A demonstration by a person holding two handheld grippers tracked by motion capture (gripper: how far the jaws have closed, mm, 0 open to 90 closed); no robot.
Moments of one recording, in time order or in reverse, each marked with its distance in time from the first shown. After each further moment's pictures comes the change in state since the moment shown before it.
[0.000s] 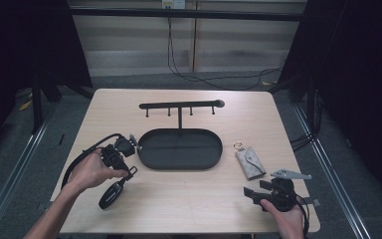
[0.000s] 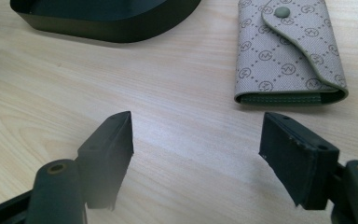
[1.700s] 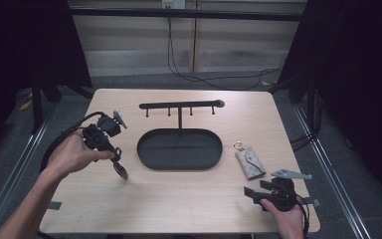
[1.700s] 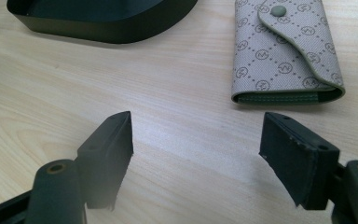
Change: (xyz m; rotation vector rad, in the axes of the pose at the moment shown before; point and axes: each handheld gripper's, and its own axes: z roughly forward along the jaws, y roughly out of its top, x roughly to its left) left arm 0.010 0.000 -0.077 -0.036 0.088 -0.076; right arm -0.002 0.000 0.001 -0.002 -0.003 0.008
